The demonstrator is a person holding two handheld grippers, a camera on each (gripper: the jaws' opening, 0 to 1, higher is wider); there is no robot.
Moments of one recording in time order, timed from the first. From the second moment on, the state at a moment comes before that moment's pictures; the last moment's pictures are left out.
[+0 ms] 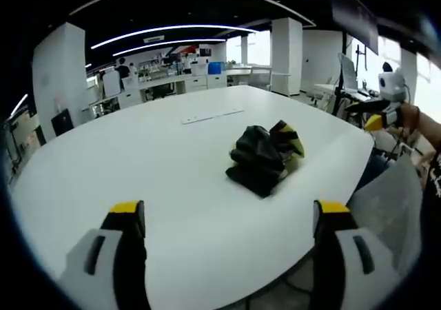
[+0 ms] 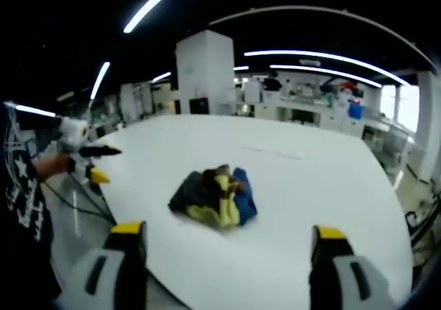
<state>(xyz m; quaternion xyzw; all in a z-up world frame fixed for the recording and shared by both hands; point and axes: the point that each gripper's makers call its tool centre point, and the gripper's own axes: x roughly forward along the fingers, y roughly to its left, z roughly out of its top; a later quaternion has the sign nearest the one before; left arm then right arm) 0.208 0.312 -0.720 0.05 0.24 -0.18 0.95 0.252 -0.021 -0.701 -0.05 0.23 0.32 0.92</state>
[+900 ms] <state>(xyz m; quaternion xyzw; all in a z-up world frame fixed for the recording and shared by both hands) 0.215 0.317 -0.720 0.06 0.23 -0.19 0.95 0.255 -0.015 -0.697 -0.06 0.23 0.32 0.92</state>
